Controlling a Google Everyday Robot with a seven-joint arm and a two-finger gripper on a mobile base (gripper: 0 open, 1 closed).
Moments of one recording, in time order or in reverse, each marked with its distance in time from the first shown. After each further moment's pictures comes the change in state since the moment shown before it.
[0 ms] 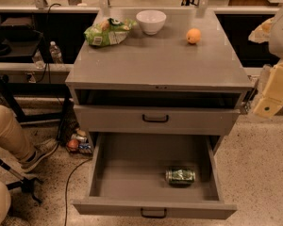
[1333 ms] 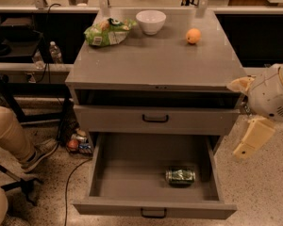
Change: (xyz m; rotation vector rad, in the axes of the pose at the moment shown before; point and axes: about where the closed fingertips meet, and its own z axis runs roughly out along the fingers) arm 0.015 0.046 0.102 -0.124 -0.214 0.013
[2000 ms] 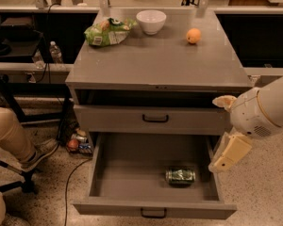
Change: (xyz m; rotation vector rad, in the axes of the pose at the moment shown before) arm 0.002 0.015 0.055 -0.026 -0.078 0.033
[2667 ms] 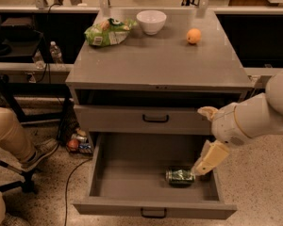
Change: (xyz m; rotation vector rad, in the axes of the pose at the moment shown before) arm 0.005 -0.007 0.063 -0.006 -0.062 -0.008
